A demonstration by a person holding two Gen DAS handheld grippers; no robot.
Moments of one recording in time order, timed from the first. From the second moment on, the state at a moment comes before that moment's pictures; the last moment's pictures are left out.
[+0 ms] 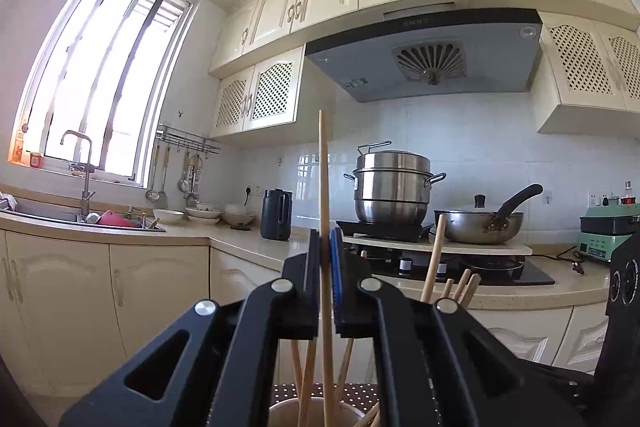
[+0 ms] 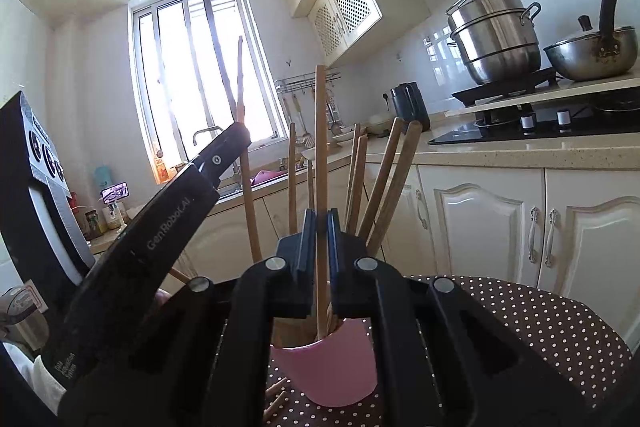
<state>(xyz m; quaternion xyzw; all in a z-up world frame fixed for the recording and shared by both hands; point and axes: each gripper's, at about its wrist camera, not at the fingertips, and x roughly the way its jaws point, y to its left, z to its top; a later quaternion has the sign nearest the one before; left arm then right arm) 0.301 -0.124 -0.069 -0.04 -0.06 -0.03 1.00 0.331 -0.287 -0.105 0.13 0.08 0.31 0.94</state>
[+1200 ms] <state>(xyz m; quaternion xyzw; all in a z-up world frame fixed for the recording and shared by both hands) 0.244 -0.065 -0.045 -0.05 0.09 -0.07 0.99 0.256 -0.282 -0.063 0.15 0.09 0.25 0.95</state>
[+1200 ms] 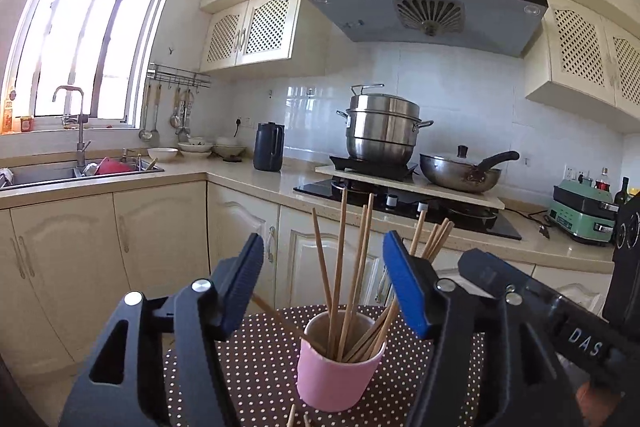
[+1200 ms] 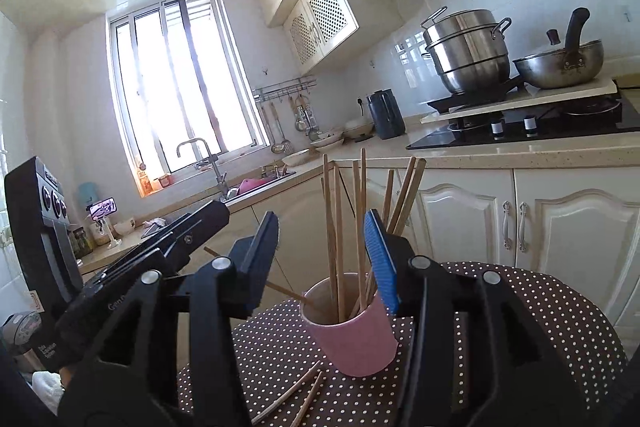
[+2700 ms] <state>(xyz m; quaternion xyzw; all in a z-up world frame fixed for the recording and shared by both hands) 0.277 -0.045 -0.205 0.07 0.50 -0.11 0.86 0.244 -0.193 -0.183 0.04 0.41 0.13 0.90</state>
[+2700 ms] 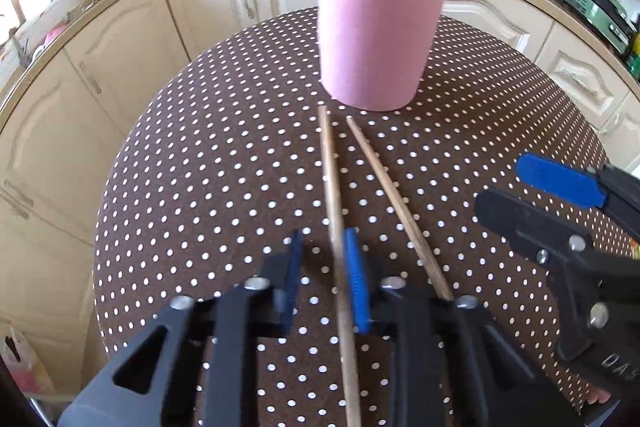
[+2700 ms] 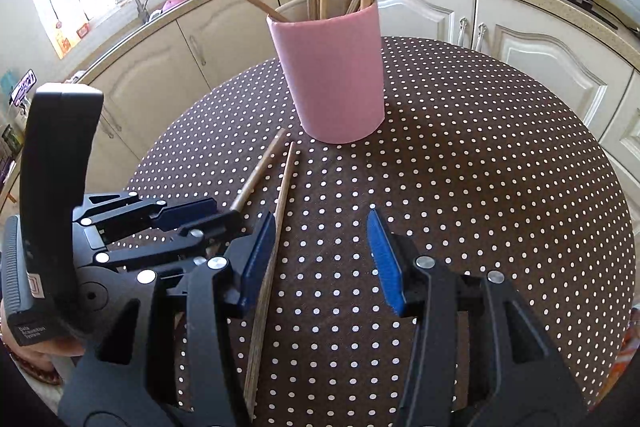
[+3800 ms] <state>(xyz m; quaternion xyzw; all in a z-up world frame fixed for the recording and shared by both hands) 0.246 -0.020 -0.202 -0.01 0.50 -0.11 0.86 0.276 -0.141 -0.201 -0.08 0.53 0.18 0.83</state>
